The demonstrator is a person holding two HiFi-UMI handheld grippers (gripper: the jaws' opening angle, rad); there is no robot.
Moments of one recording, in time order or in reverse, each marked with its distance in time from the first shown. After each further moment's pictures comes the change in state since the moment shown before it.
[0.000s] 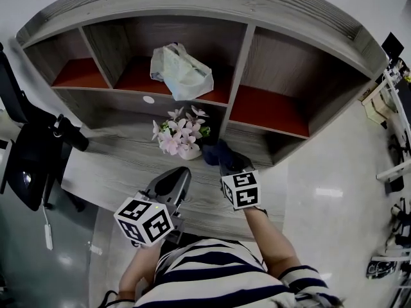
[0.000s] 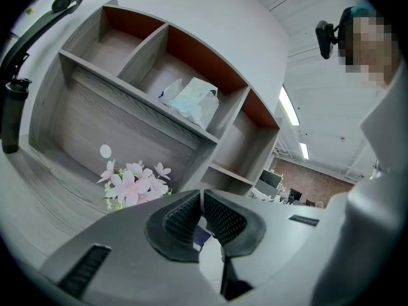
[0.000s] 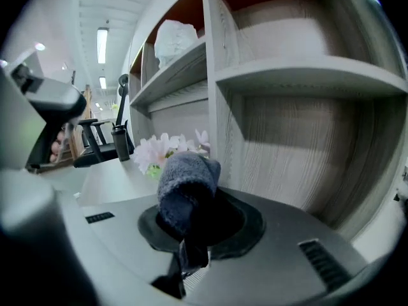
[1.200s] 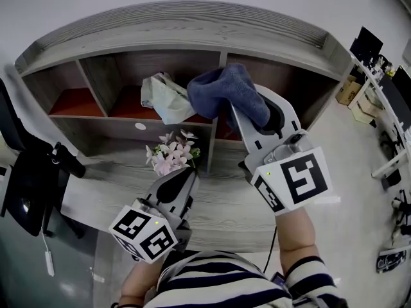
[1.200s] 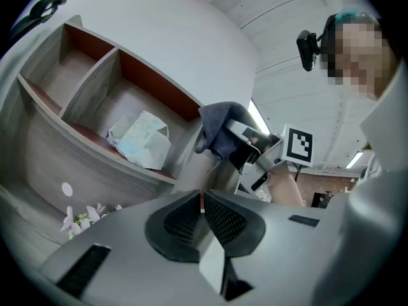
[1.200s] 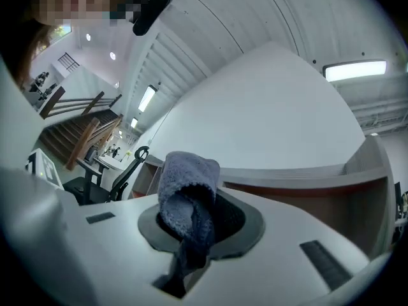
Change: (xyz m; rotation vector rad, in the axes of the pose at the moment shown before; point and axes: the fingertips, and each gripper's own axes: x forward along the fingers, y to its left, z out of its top) left arm 0.001 -0.081 0.080 0.129 -0.153 -0.196; right arm -0.196 0.018 0.324 -0.326 -0.741 0.005
